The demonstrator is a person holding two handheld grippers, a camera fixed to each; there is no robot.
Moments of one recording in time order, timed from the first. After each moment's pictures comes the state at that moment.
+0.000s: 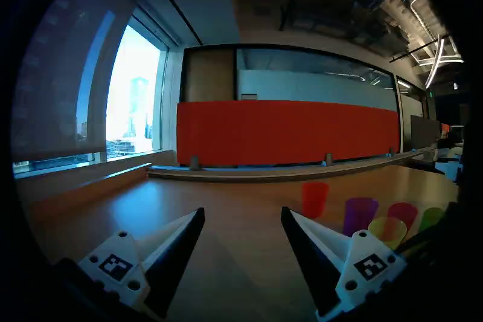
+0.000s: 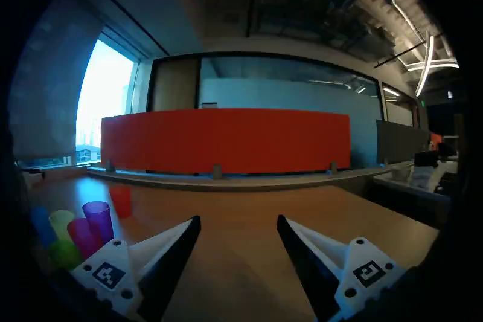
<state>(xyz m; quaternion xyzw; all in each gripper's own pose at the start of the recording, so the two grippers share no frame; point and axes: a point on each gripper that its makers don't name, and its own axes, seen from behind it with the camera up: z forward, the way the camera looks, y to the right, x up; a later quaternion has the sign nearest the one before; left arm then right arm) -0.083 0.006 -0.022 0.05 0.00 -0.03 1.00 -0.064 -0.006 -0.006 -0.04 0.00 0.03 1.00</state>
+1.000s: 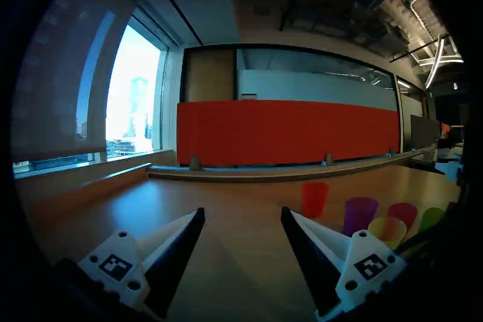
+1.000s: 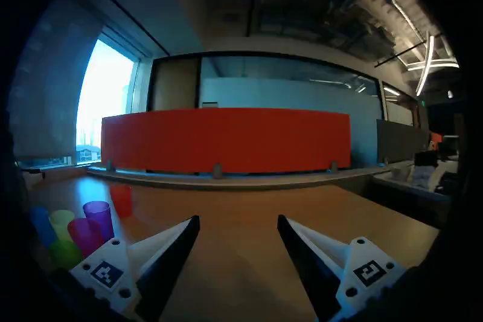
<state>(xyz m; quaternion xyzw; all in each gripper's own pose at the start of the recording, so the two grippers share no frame) -0.083 0.006 -0.022 0.05 0.00 -0.03 1.00 -0.065 -0.007 -0.007 -0.03 0.00 0.03 1.00</state>
